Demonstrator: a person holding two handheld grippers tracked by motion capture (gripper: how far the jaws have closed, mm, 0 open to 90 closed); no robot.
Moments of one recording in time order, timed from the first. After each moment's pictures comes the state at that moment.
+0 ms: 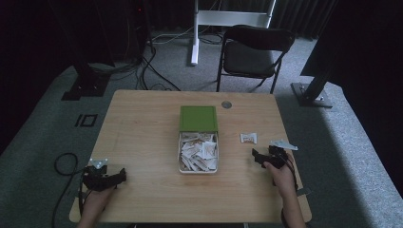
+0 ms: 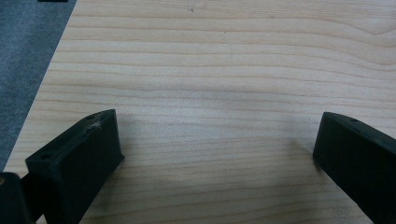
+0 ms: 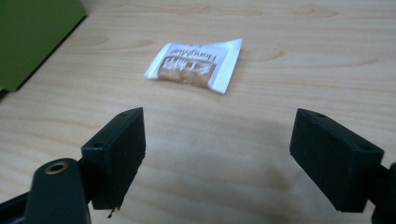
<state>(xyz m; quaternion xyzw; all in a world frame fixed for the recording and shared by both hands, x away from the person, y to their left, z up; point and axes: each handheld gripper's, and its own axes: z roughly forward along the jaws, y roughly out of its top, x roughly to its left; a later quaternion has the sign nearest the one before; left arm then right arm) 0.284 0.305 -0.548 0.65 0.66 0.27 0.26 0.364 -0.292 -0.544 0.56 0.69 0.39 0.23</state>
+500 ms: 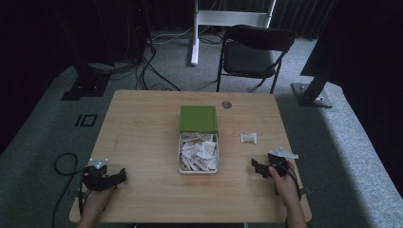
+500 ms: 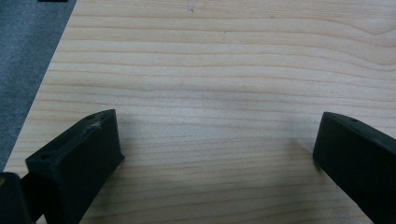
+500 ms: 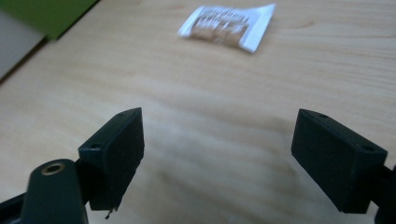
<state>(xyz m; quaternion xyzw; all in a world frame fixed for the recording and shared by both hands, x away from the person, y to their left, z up) 0.284 0.305 -0.548 0.65 0.66 0.27 0.26 0.335 -0.292 -0.550 0.52 0.73 0.39 0.21</state>
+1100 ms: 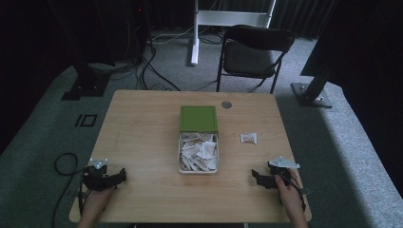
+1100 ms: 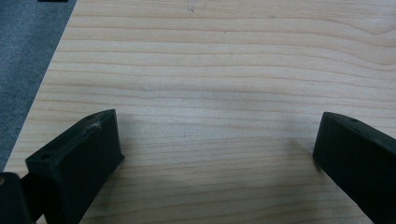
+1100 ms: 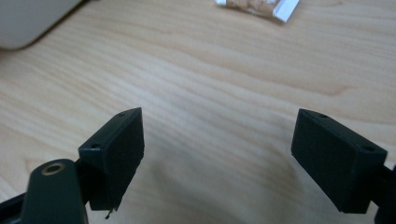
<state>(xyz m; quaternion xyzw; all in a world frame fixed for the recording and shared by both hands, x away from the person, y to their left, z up) 0.284 0.305 -0.548 0.65 0.66 0.27 0.26 0.302 -0.293 -0.551 0.49 0.76 0.38 0.21</state>
